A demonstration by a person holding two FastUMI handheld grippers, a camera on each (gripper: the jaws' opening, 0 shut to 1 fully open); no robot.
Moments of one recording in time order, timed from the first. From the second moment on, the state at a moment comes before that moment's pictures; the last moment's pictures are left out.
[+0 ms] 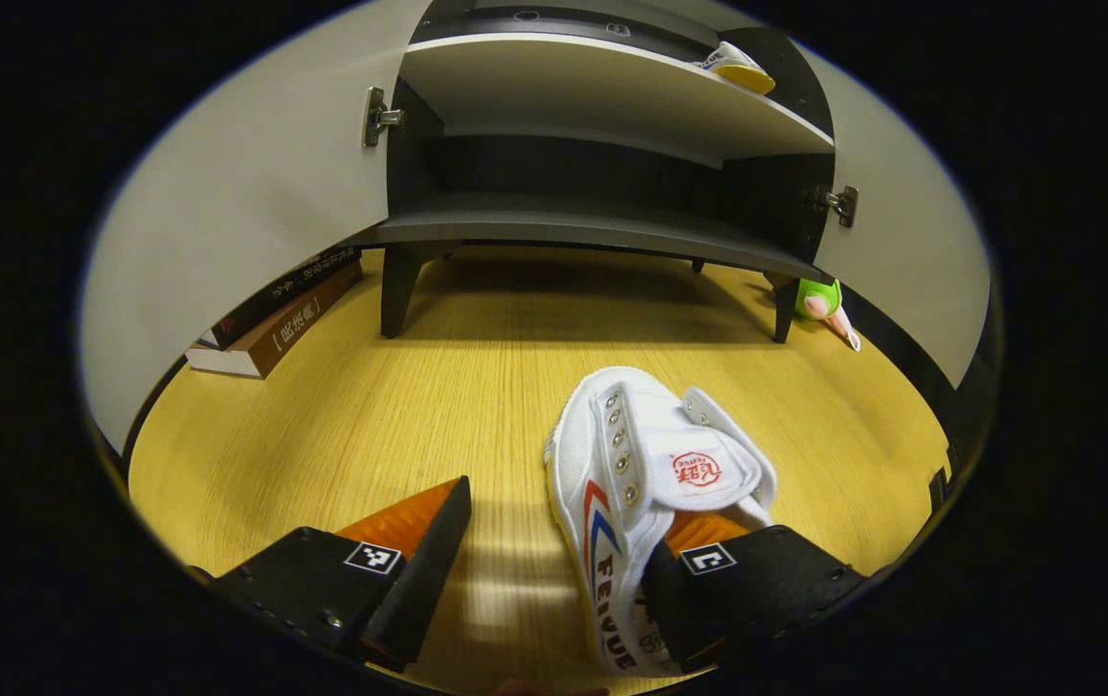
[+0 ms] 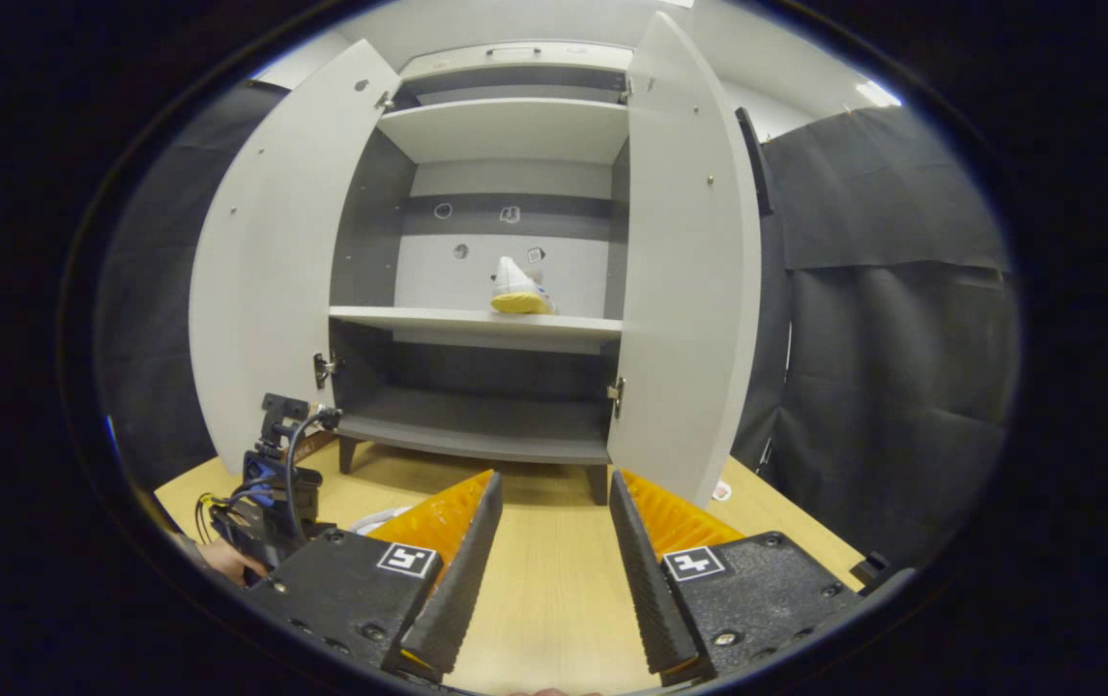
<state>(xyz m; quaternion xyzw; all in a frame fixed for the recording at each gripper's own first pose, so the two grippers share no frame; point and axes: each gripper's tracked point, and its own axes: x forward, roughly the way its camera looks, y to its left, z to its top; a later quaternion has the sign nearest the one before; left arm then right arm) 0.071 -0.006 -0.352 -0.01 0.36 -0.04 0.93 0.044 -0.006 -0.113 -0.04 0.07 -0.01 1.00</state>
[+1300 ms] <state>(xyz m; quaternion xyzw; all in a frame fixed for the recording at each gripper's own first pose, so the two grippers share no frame) 0.084 -0.008 -0.157 -0.02 0.23 0.00 0.97 0.047 0.004 -0.119 -0.06 0.08 0.03 1.00</state>
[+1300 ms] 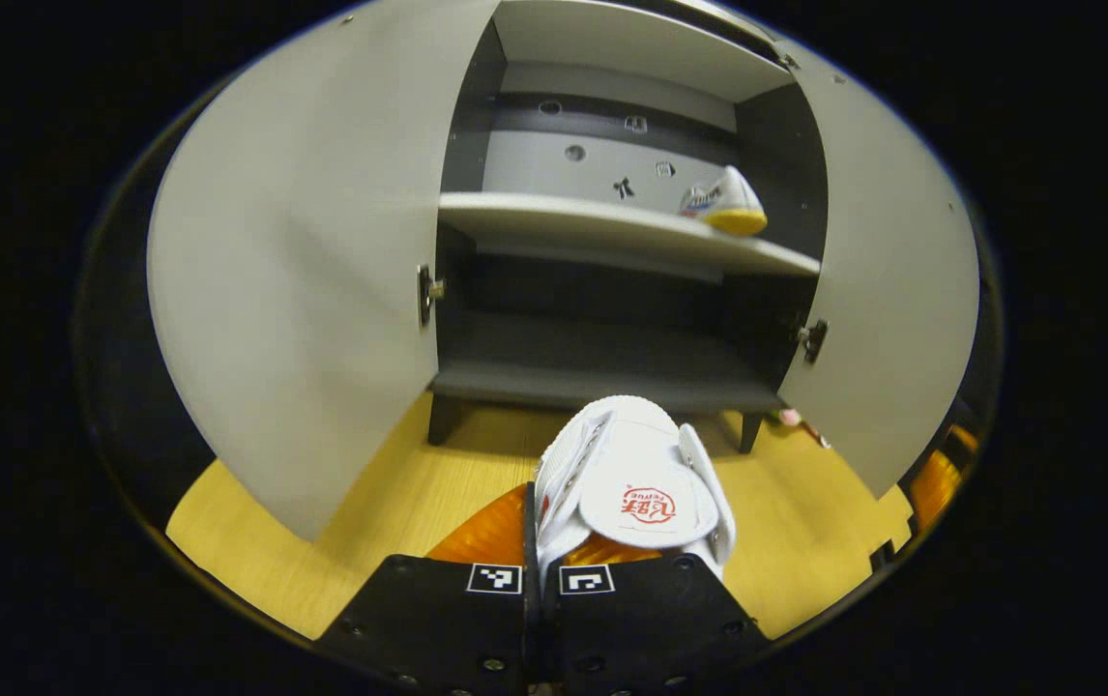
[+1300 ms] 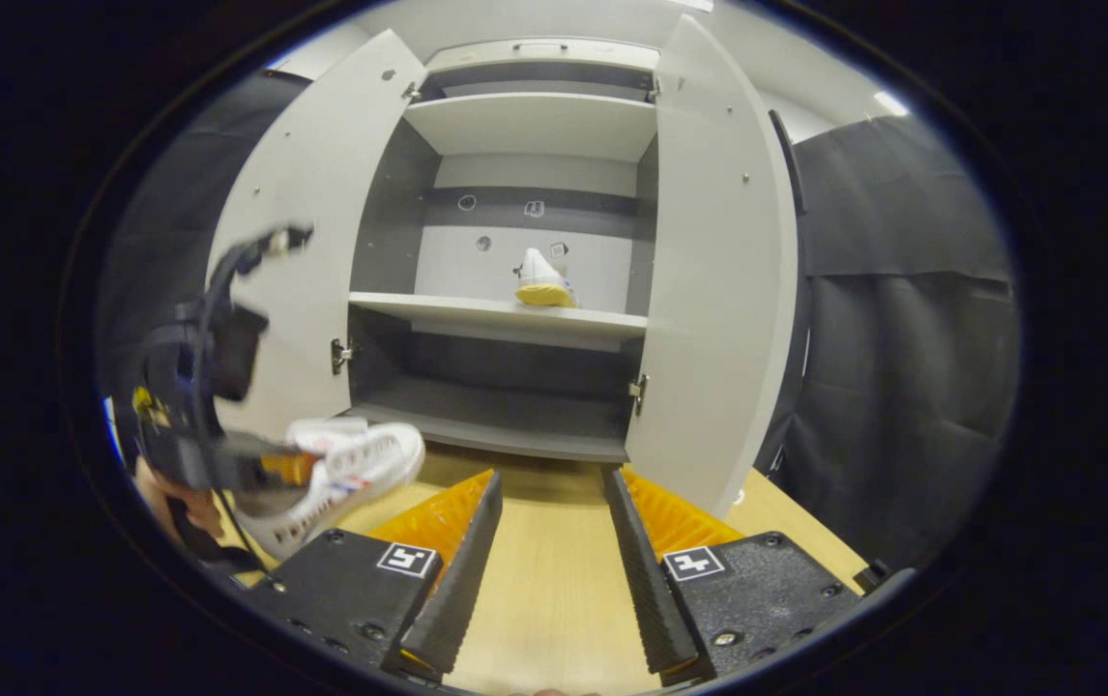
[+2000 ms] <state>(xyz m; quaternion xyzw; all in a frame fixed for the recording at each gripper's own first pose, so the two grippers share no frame) 0.325 -0.018 0.010 -0.03 0.20 0.02 0.98 0.049 0.011 -0.106 -0.06 0.05 0.04 1.00</state>
